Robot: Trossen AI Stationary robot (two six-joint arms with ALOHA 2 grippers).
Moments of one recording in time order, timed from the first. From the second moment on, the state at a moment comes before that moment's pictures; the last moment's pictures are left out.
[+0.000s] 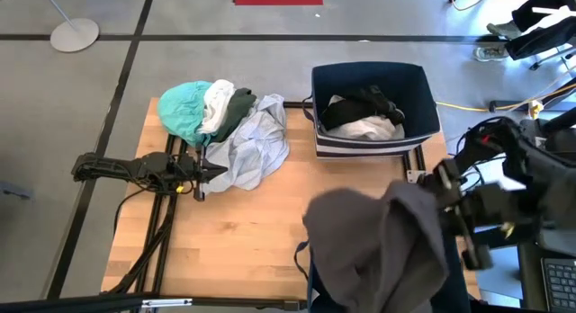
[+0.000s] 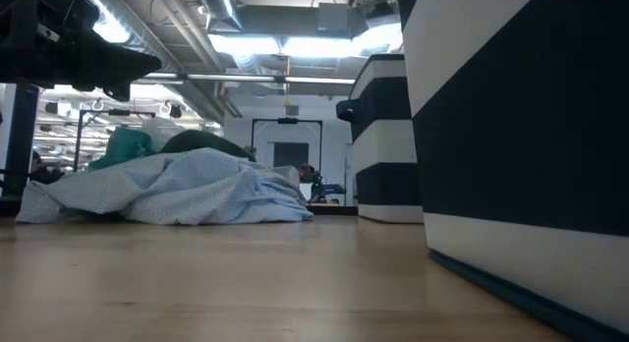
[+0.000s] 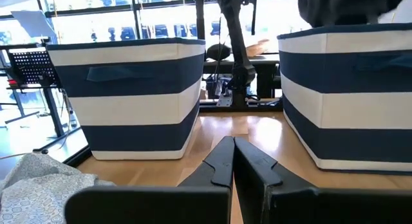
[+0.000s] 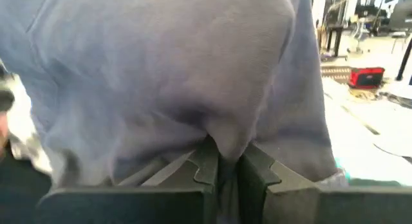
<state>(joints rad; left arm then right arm) -0.10 0.03 0.01 0.07 -0.24 0.07 1.08 1.35 1.96 -0.72 0.94 0.18</state>
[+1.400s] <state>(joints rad) -0.10 0.03 0.01 0.18 -0.26 0.16 0.93 1.62 1.48 -1.45 0.64 1.51</state>
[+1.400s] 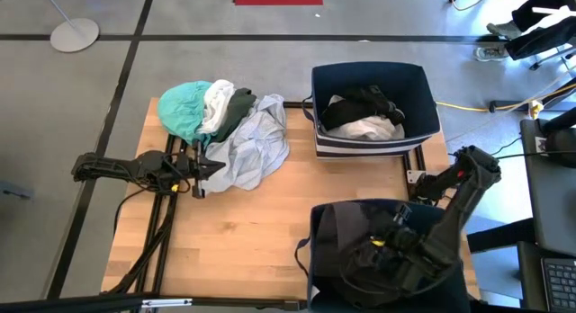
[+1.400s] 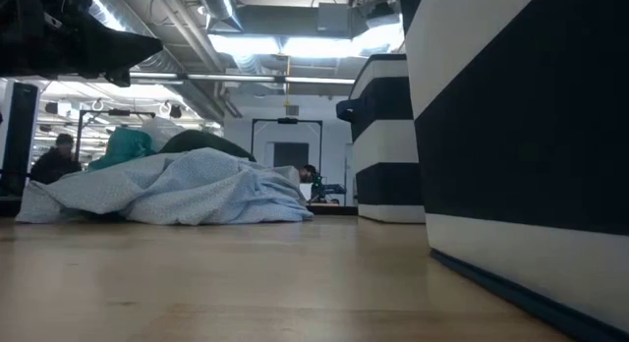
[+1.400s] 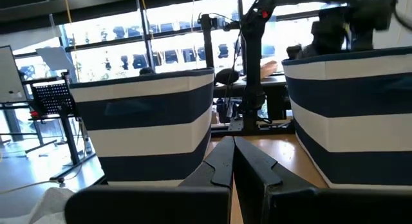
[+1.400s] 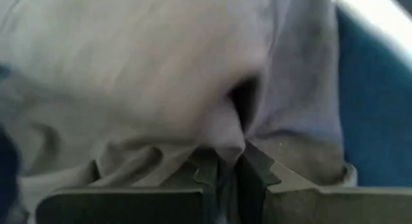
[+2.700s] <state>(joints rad) -0.10 0.03 0.01 0.17 -0.26 0.07 0.76 1.61 1.46 -1.57 0.24 1.39</state>
